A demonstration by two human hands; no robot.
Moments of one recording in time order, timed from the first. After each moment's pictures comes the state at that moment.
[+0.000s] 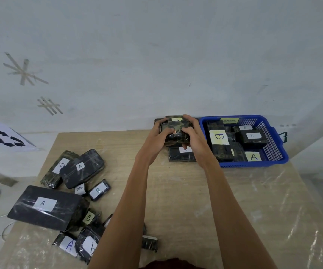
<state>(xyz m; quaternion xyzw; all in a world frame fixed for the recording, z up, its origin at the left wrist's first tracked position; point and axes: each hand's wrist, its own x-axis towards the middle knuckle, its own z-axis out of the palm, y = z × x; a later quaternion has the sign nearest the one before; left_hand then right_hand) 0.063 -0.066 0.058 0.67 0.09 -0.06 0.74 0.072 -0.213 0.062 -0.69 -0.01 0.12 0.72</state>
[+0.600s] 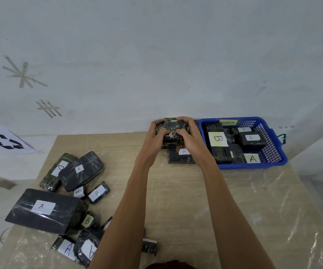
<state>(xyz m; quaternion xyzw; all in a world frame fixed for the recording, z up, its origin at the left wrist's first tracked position) 0.061 -0.066 0.060 0.66 0.09 -0.02 0.75 0.076 -0.206 0.070 -0.68 -0.02 0.12 0.72</state>
